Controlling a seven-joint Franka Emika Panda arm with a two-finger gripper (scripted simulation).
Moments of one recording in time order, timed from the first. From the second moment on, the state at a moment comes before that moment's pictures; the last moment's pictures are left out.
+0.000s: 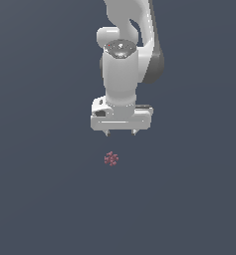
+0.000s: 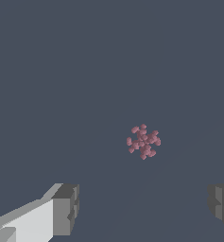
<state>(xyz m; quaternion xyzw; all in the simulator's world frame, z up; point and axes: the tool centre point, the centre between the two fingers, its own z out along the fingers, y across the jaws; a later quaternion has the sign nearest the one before) 0.018 0.012 0.212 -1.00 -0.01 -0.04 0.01</state>
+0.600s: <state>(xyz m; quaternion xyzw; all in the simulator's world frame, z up) 0.019 0.019 0.224 -1.00 -0.01 -0.03 0.01</state>
